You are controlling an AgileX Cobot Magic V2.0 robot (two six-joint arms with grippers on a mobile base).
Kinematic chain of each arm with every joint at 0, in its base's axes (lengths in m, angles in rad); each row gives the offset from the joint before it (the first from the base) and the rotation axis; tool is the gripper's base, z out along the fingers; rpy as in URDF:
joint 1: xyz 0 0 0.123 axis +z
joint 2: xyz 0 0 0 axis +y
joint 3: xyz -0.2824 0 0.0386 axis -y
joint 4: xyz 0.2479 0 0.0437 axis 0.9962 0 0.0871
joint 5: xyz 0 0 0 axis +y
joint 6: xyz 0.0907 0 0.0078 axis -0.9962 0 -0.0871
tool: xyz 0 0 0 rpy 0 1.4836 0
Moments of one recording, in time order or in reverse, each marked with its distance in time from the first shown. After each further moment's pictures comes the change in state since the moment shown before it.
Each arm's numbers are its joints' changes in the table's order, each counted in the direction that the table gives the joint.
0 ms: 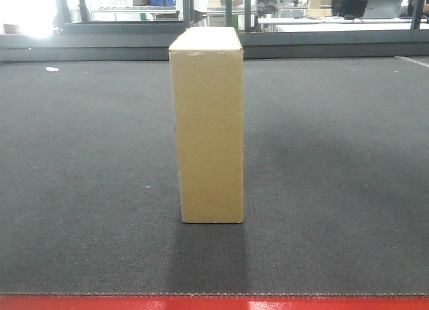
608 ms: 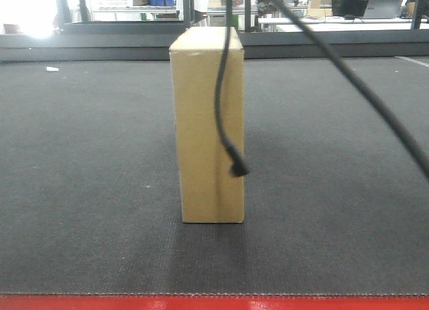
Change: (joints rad) left arm 0.000 0.000 0.000 0.000 0.000 0.000; right arm 0.187 0.487 0.573 -0.347 0.540 -0.569
